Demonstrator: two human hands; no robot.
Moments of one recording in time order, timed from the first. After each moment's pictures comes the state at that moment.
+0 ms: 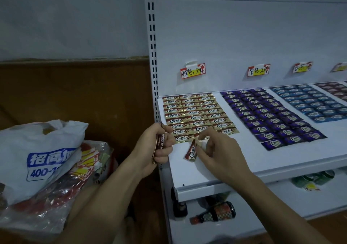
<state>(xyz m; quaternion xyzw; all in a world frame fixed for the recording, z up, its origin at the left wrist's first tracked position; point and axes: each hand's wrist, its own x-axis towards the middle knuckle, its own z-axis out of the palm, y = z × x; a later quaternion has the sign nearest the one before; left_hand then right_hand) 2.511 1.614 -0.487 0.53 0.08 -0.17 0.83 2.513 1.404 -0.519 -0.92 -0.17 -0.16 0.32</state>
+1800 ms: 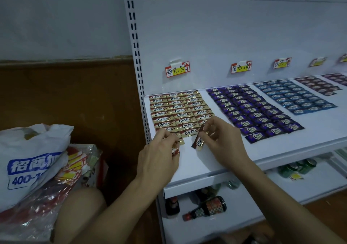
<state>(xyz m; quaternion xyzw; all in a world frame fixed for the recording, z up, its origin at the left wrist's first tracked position) 2.495 1.568 -0.528 0.94 -0.11 0.19 0.25 2.524 1.371 -0.507 -0.91 -0.08 -0.18 0.37</state>
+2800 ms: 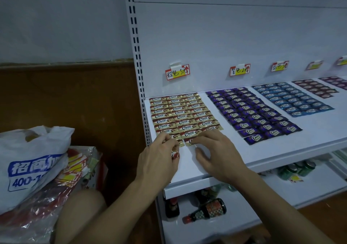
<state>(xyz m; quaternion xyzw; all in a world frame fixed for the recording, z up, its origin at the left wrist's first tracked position) 2.492 1.571 -0.528 0.95 -0.11 0.17 0.23 2.511 1.370 -0.526 -0.93 -0.24 -0.19 0.21</state>
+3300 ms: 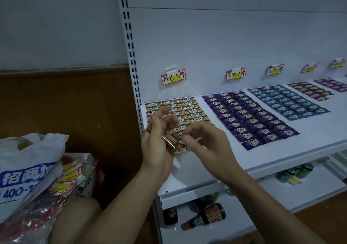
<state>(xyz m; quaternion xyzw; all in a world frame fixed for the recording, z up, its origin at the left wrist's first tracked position) 2.515 1.537 -0.477 0.41 0.01 0.05 0.91 2.509 1.400 -0.488 -0.75 -0.21 -0.14 0.61</state>
